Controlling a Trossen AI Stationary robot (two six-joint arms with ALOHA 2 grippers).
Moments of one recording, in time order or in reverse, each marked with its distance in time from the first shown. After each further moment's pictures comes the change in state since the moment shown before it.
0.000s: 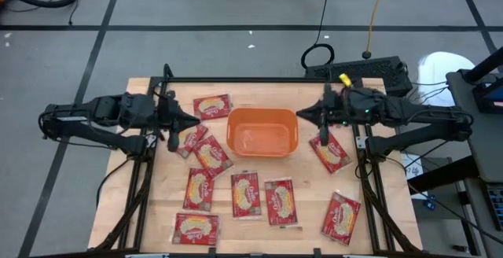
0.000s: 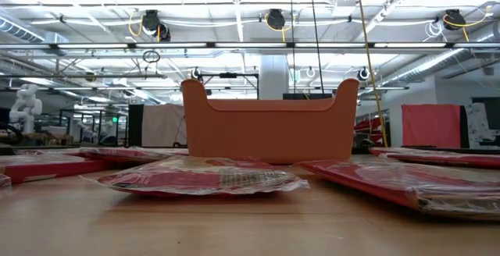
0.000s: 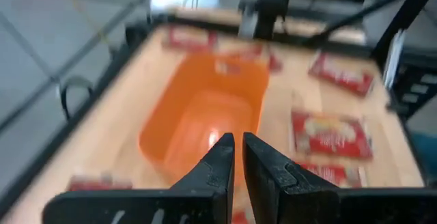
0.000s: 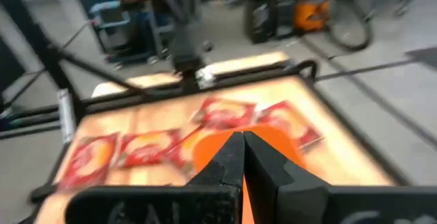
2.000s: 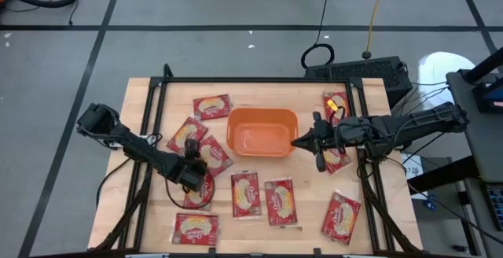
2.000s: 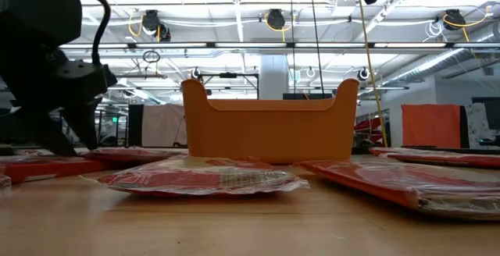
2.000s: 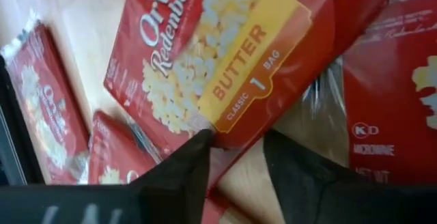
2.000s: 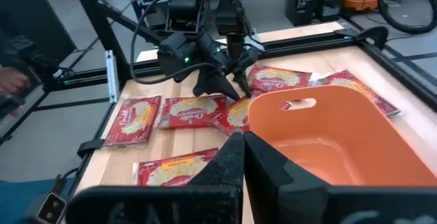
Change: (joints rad) left arm -0.414 0.658 -0.499 0.173 -0.375 0.076; right arm 0.213 -0.013 -0.245 0.204 0.079 0.060
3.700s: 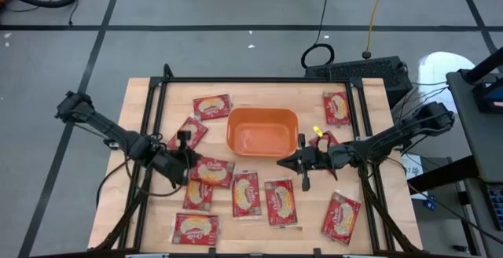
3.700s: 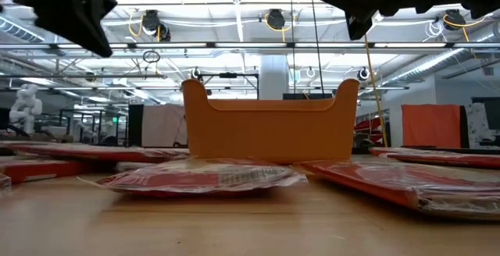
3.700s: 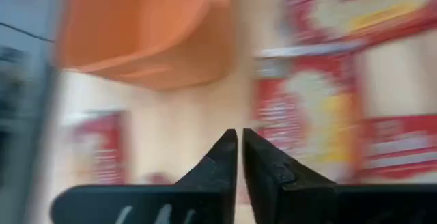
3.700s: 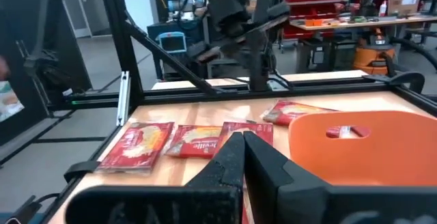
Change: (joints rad) left arm -0.046 -0.438 0.175 -0.112 0.077 -0.083; right arm 0.135 0.316 -0.365 0.940 0.114 -0.098
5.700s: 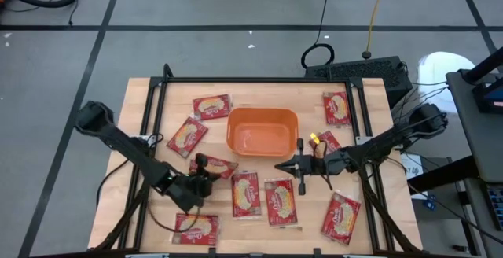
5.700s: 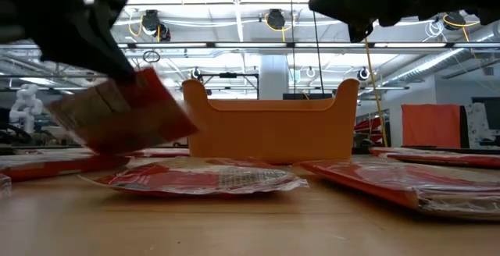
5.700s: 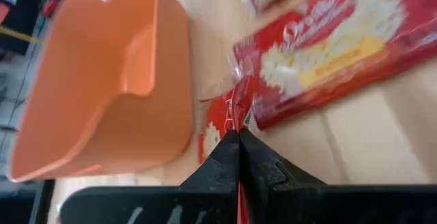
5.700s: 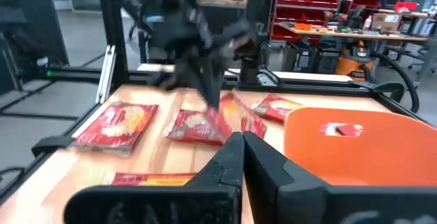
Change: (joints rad) left arm -0.154 0.321 -0.042 0.474 -0.255 0.216; right arm 0.051 0.131 0.013 0.083 0.093 -0.123
